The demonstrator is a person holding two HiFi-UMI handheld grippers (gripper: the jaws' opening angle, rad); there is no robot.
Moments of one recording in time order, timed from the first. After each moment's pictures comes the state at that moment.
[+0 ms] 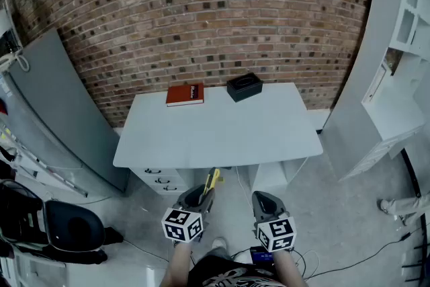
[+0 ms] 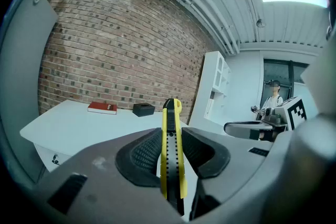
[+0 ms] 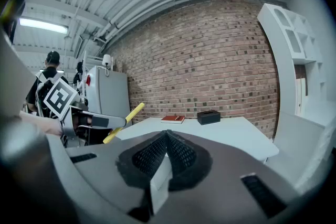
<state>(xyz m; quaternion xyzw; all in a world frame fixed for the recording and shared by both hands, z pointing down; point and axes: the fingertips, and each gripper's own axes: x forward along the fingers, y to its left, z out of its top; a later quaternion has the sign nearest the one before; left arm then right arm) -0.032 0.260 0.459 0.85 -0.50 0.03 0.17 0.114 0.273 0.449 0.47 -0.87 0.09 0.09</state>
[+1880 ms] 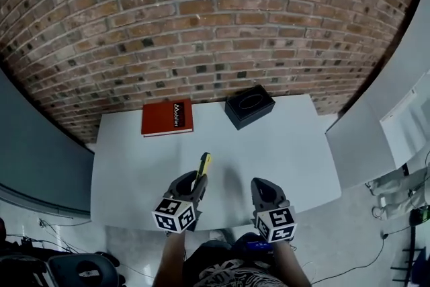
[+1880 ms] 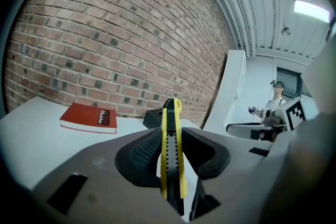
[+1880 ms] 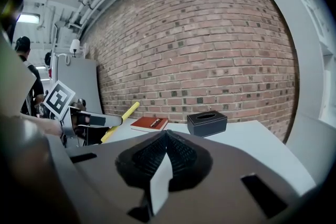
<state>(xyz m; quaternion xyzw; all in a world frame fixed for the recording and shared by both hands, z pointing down) -0.117 -0.129 0.498 0.85 -0.47 0.03 0.22 0.042 -0.108 0.480 0.50 -0.84 0.13 0.14</state>
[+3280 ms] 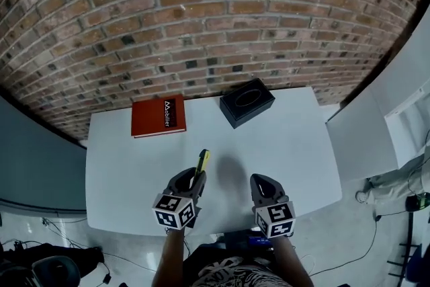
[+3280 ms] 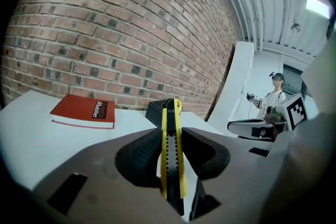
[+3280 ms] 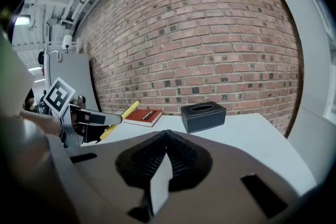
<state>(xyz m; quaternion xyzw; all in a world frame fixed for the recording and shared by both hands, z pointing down) -0.100 -0.180 0.533 0.84 -0.47 0.07 0.26 0.061 -0.160 0.512 0.50 -0.83 0.16 0.17</state>
